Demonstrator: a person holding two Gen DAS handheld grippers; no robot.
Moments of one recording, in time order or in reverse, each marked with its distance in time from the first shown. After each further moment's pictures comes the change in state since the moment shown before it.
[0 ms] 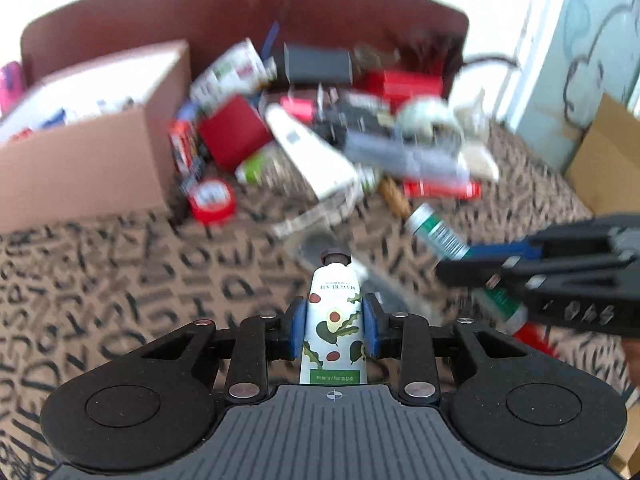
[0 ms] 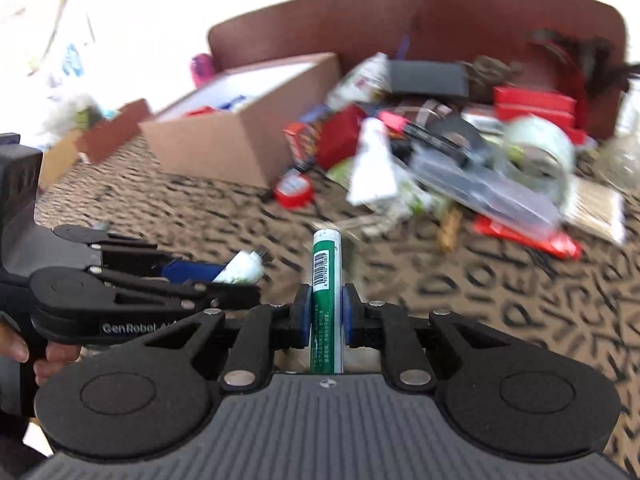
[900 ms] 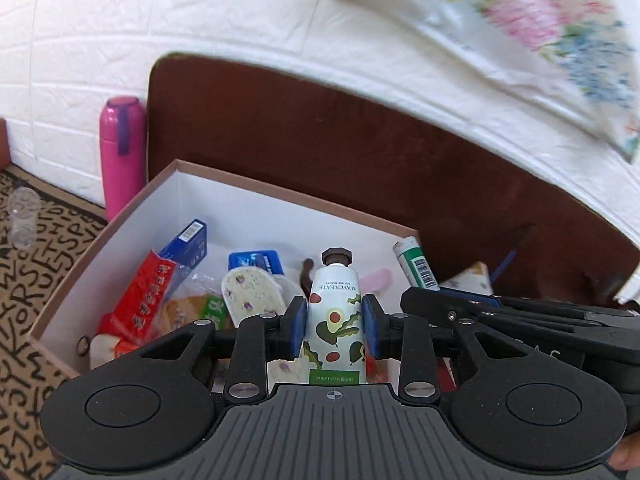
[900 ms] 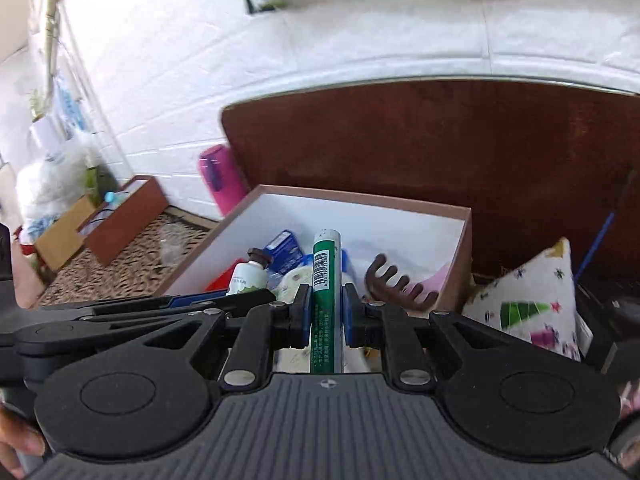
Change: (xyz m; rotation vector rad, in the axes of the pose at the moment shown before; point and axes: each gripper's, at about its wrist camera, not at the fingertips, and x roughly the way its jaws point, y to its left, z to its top) left arm 0.034 0.253 0.200 -0.351 -0.164 0.178; right arm 0.210 0.075 0.267 0.023 -0.040 0.087
